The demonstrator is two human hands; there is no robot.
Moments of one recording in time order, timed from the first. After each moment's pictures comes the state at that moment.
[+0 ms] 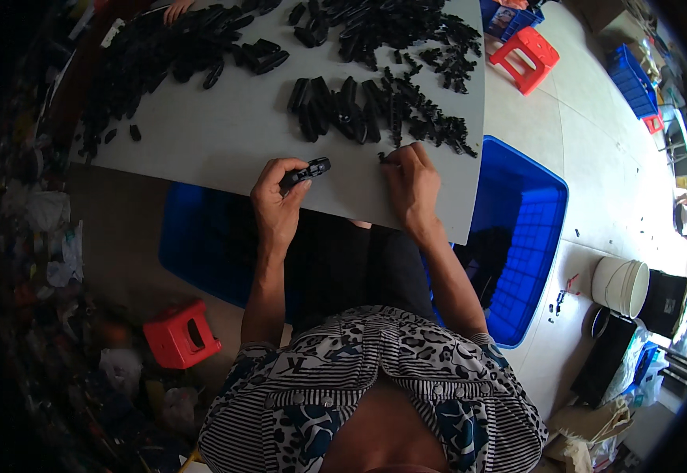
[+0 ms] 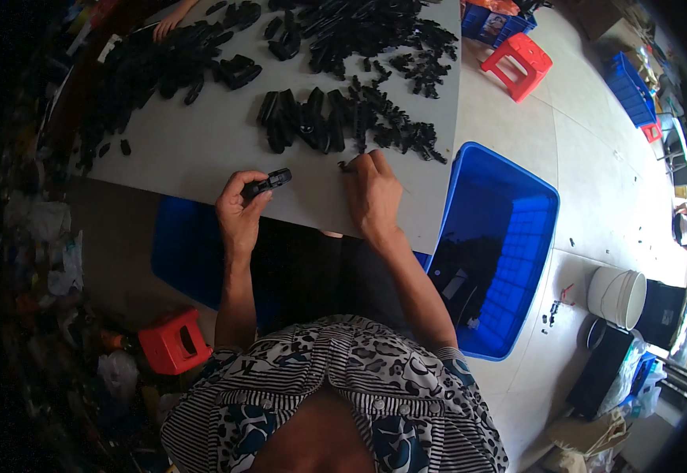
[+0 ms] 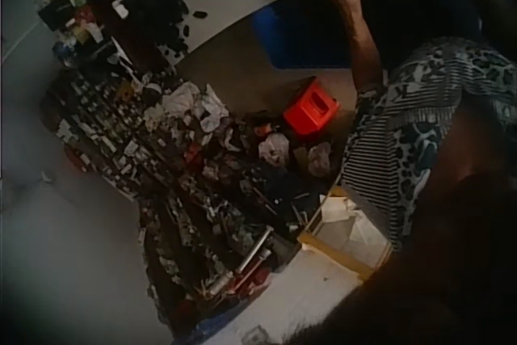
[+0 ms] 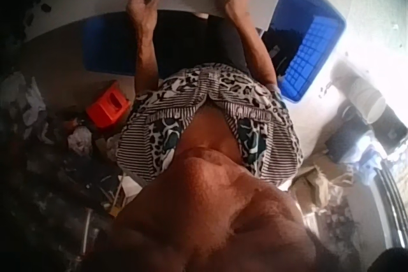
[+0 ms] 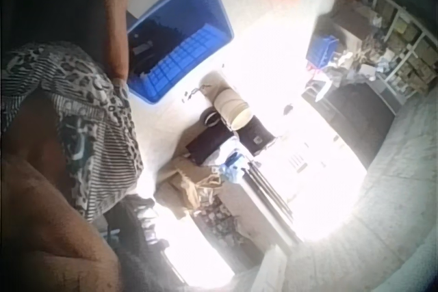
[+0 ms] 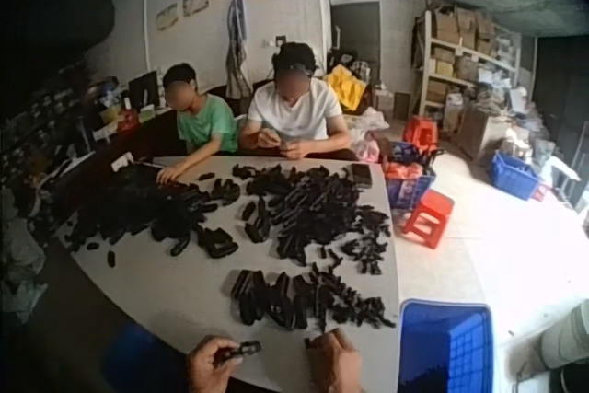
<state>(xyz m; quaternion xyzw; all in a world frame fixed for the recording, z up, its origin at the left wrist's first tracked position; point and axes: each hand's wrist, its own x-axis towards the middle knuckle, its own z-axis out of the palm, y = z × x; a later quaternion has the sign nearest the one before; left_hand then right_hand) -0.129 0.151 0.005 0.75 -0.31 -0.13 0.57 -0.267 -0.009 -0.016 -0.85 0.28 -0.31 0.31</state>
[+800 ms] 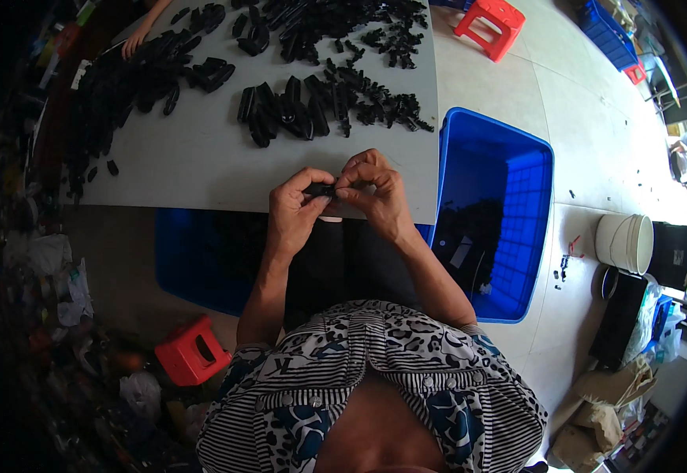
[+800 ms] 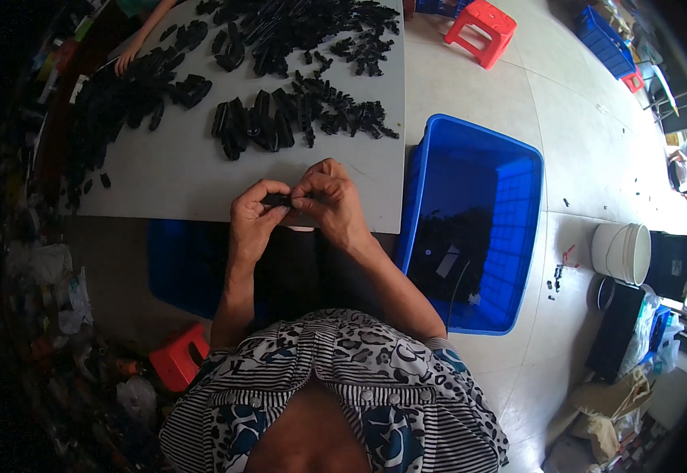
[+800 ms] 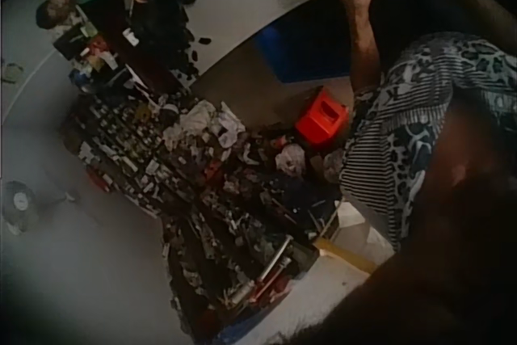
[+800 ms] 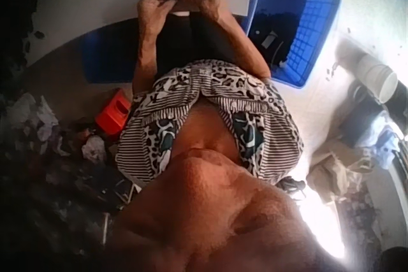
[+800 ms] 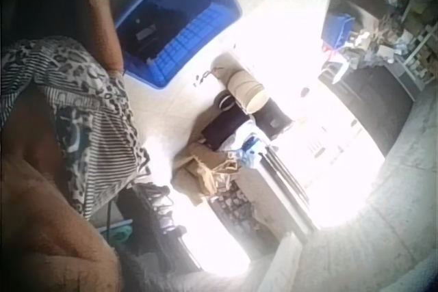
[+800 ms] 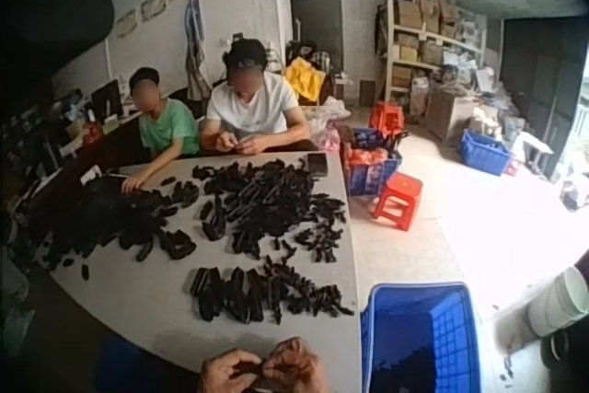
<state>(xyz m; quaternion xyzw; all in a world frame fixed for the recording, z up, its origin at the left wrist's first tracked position) -0.180 0.113 0.009 0.63 -0.34 -0.39 0.58 -0.304 0.003 -0.006 -0.67 0.22 -0.30 0.65</state>
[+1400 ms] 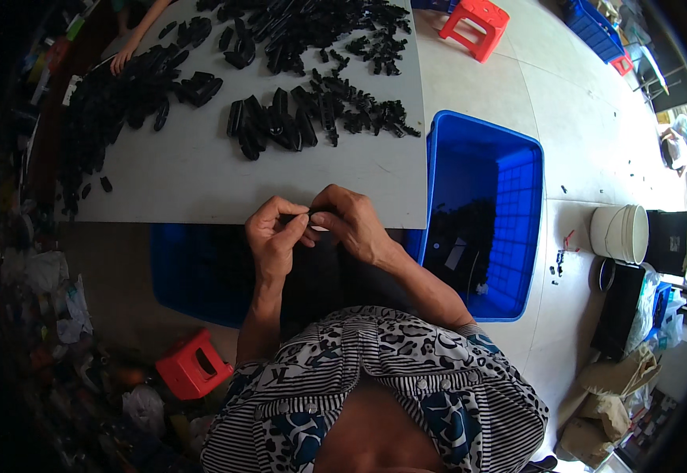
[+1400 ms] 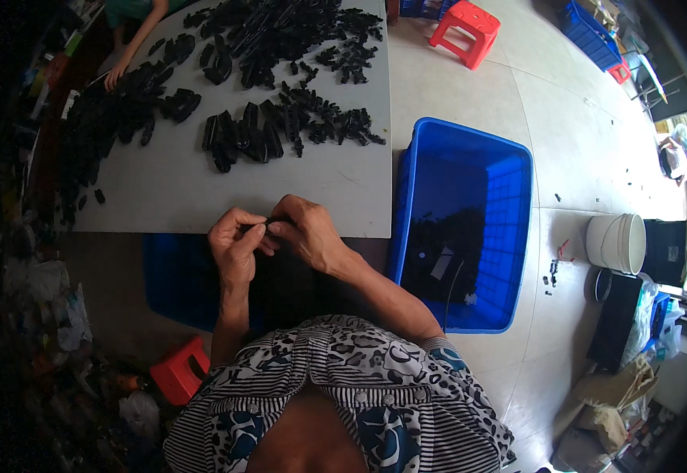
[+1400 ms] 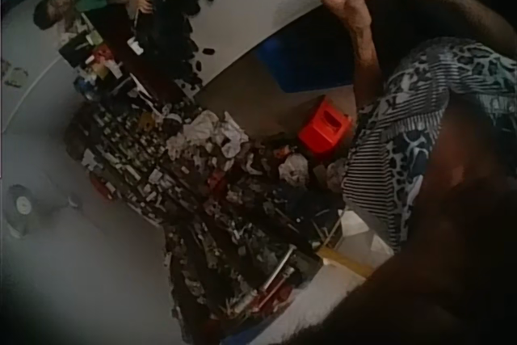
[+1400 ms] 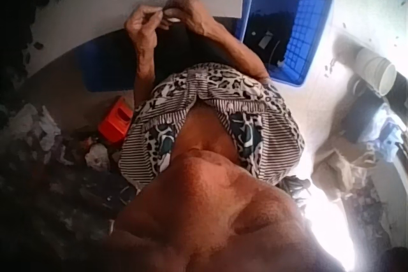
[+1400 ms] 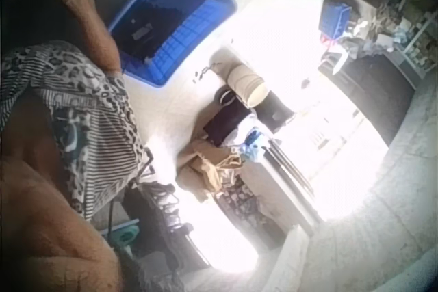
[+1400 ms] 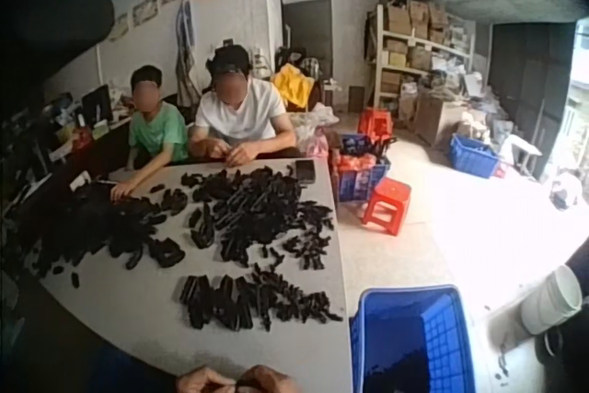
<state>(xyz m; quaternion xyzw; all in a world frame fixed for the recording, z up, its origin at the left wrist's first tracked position) -0.187 0.135 0.019 0.59 -0.26 -0.37 0.67 -0.304 0.024 0.000 -0.71 0.20 -0.18 0.65</state>
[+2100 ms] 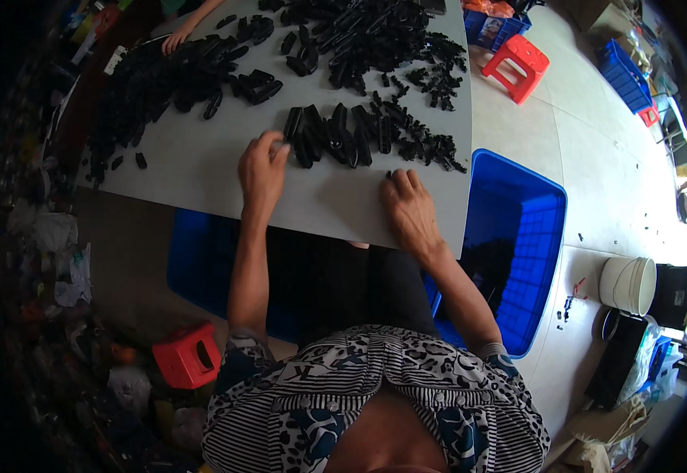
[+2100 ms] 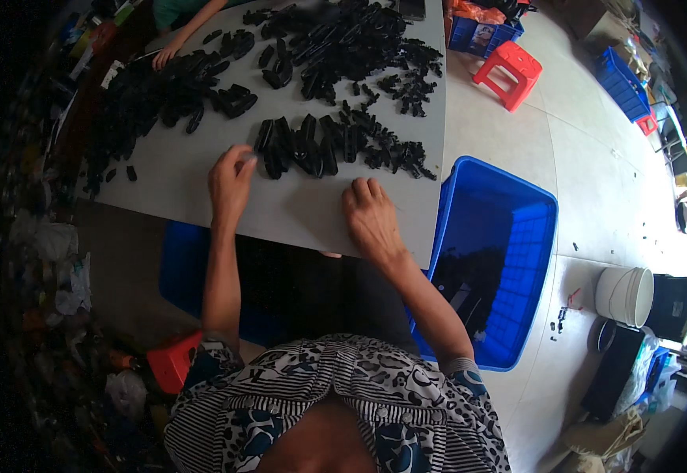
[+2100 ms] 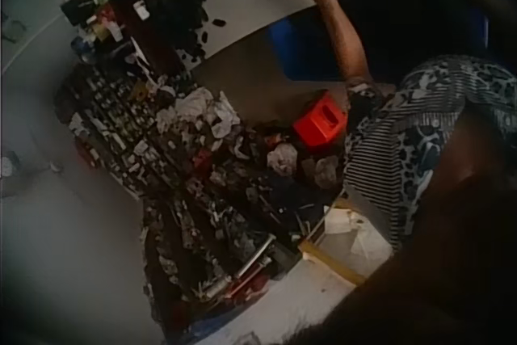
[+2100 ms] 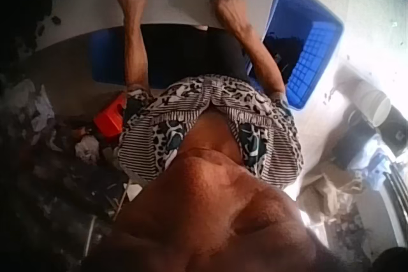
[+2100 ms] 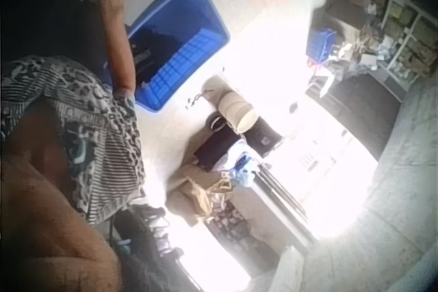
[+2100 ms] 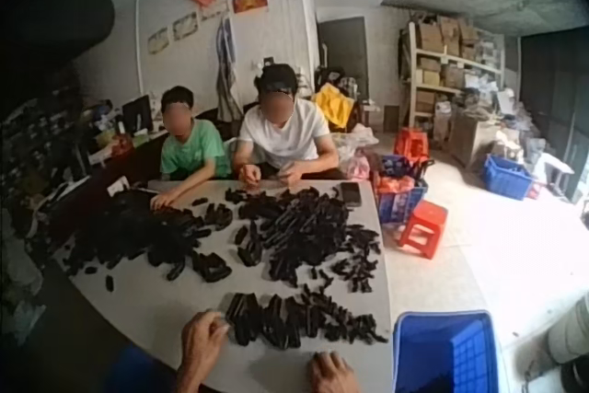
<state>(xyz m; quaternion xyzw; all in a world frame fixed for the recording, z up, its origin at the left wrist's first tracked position) -0.053 0.104 0.018 0.85 -0.37 0.01 0.36 -0.281 -0.017 -0.010 -0.95 0.17 -0.22 0.12</state>
